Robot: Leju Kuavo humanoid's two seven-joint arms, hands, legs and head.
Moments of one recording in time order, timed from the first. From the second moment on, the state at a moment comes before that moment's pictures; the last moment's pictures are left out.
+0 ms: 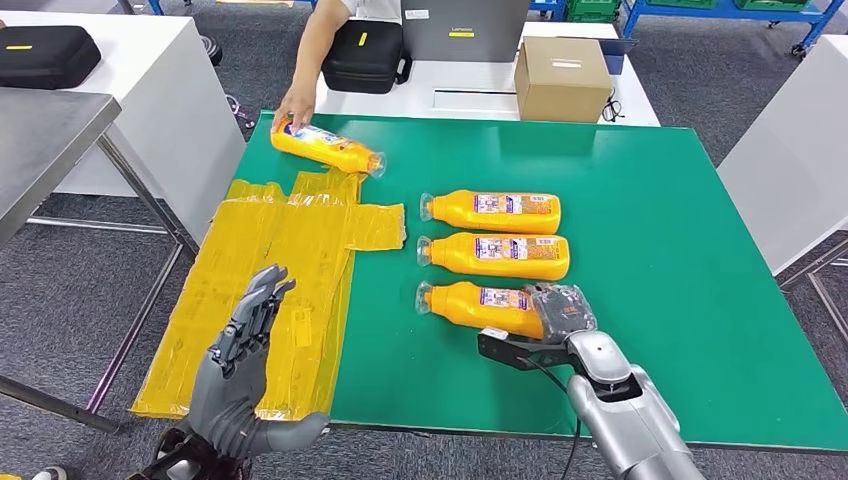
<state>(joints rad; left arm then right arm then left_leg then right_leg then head) 0.21 -0.09 -0.26 -1.97 -0.27 -0.06 -0.68 -0.37 -0.11 0.40 -0.97 1.22 0.01 -0.03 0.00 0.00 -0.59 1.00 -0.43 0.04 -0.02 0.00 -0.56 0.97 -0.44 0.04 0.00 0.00</state>
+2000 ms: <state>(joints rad) 0.10 -0.20 -0.05 -1.53 -0.27 -0.30 -0.56 -0.06 0.04 0.36 -1.48 0.82 0.11 -0.35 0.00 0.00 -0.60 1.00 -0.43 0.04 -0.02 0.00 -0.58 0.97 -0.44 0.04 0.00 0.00</state>
